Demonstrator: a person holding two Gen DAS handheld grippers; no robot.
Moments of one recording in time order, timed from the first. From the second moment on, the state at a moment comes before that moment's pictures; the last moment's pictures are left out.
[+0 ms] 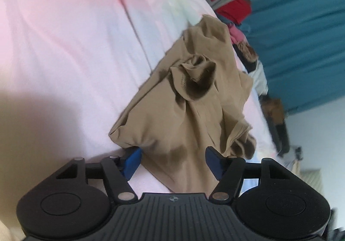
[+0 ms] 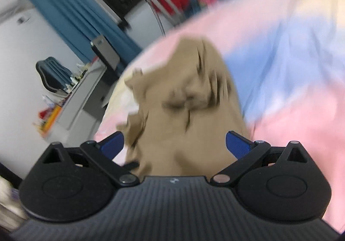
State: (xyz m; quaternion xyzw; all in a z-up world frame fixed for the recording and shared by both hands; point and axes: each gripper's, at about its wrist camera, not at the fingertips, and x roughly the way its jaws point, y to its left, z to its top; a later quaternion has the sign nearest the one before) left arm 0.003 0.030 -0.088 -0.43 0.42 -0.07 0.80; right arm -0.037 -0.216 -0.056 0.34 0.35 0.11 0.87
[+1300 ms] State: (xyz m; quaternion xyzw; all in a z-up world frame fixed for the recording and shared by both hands) left arm -0.040 0.033 -0.014 -0.44 0.26 -0.14 0.85; right arm -0.073 -0.252 -0.058 0.49 0.24 0.07 0.84
